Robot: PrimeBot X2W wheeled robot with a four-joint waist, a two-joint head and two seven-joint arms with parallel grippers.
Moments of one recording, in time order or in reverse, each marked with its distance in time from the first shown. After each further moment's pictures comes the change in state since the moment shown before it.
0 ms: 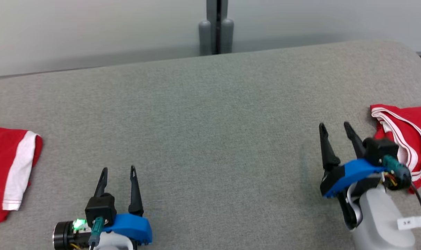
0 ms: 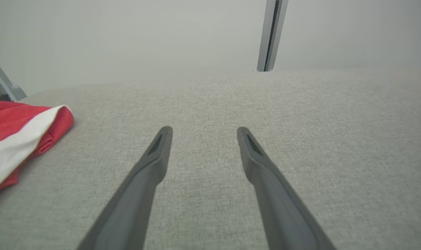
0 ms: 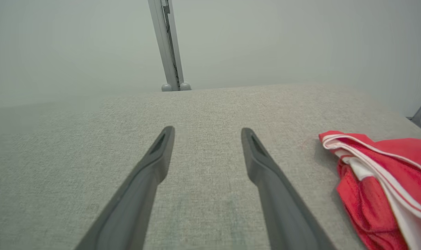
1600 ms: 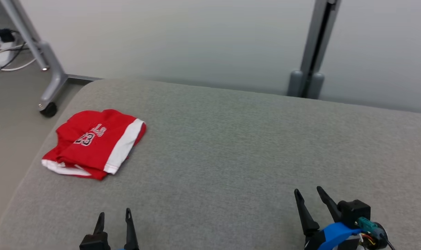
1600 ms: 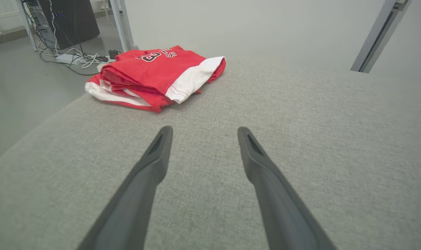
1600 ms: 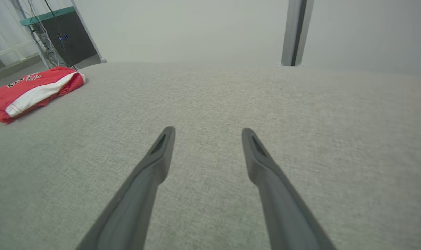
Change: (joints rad) left arm 0.160 -0.002 0.026 0.038 -0.075 -0.006 0.000; right arm 0.325 0.016 0.165 -0.125 0.084 0.000 0.000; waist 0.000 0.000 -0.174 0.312
